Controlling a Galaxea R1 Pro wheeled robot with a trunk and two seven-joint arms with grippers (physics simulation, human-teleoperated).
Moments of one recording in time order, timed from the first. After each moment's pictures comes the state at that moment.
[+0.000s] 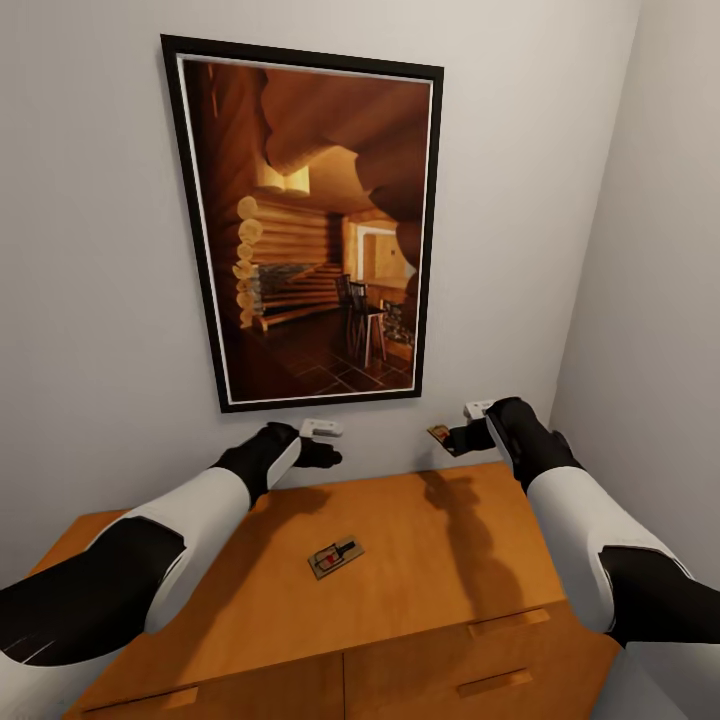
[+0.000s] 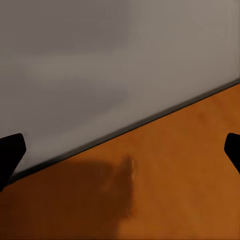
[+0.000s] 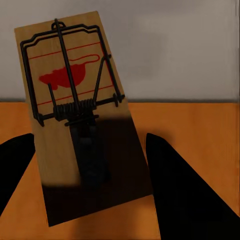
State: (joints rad) left arm -1.17 -0.15 -0.33 -0.24 0.26 0.55 -0.05; right arm -1.11 -0.01 -0.07 -0.56 0.33 0.83 0.31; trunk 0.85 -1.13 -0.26
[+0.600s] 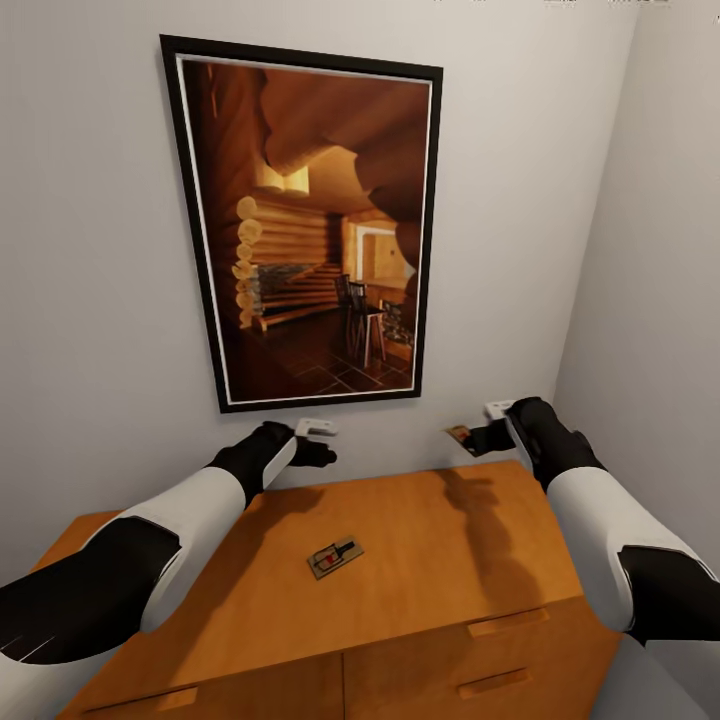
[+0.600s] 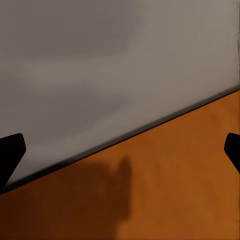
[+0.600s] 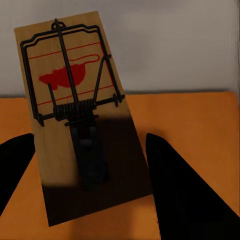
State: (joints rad) left arm -1.17 -0.13 -0.33 -0.25 0.25 0.55 -0.05; right arm -1.11 -0.07 -0.07 -0.56 0.33 0.83 0.31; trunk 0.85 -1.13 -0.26
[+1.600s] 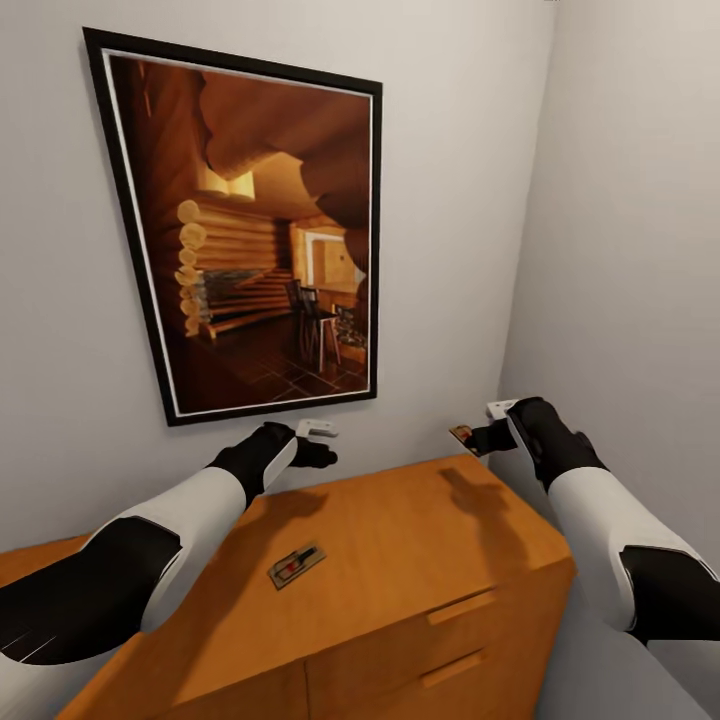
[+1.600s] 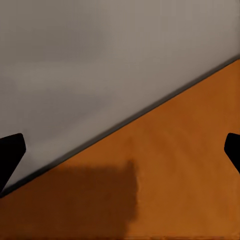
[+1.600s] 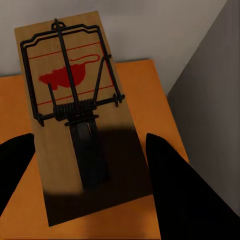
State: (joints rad) left arm -1.17 -0.13 -0.34 -0.24 0.25 0.55 -0.06; right arm -1.11 -0.08 -0.07 -0.56 0.33 0.82 0.30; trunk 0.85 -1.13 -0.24
